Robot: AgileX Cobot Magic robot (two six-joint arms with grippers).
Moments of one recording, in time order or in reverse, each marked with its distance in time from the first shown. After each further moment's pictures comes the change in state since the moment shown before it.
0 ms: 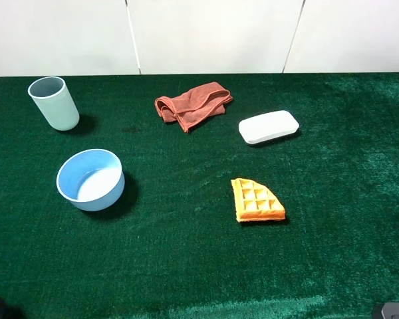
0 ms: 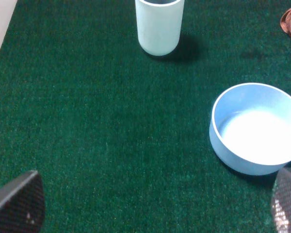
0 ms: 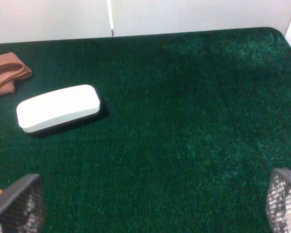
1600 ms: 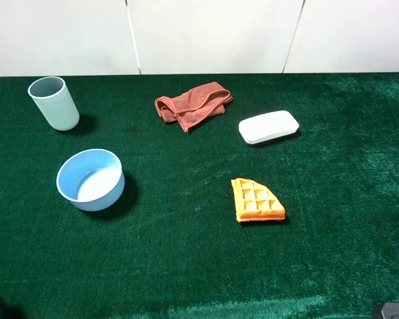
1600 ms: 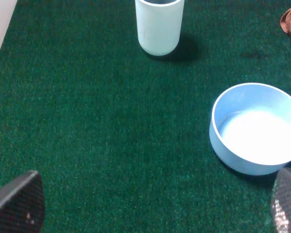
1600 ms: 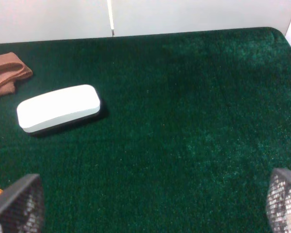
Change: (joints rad) left arm 0.000 0.000 0.000 0.000 0.000 0.000; right arm 0.000 0.000 0.000 0.001 0.000 0.000
